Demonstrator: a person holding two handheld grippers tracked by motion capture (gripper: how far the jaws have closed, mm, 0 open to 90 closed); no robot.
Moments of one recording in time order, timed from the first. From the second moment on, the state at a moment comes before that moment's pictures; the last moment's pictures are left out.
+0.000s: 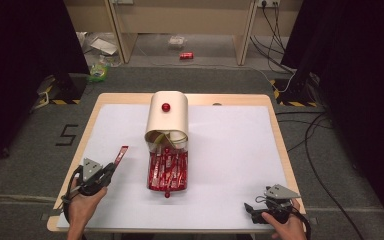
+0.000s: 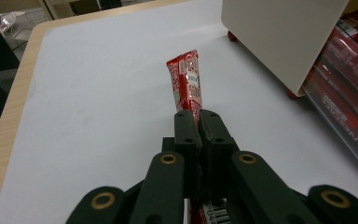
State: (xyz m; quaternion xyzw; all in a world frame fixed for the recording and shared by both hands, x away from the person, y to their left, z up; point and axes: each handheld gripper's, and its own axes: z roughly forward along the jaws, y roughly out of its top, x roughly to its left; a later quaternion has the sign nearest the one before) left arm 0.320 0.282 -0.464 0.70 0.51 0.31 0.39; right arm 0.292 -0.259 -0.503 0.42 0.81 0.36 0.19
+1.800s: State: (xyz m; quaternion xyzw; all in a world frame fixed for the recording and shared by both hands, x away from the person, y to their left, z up) left arm 0.363 0.286 -0.482 0.72 0.53 0.31 0.33; right arm 0.292 -0.259 -0.503 0.42 0.81 0.36 0.19
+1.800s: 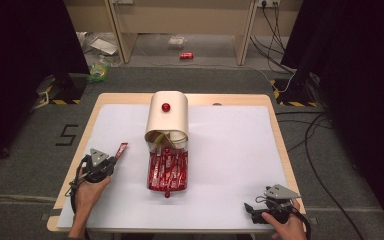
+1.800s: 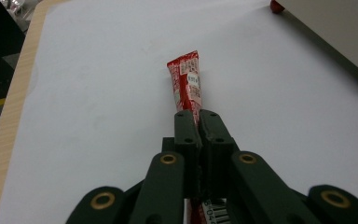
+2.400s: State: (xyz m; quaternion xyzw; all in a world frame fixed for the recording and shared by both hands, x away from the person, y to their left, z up) left arm 0.376 0.282 -0.491 0.73 0.53 0.31 0.32; right arm 0.292 -0.259 -0.503 0.42 0.81 0.36 0.19
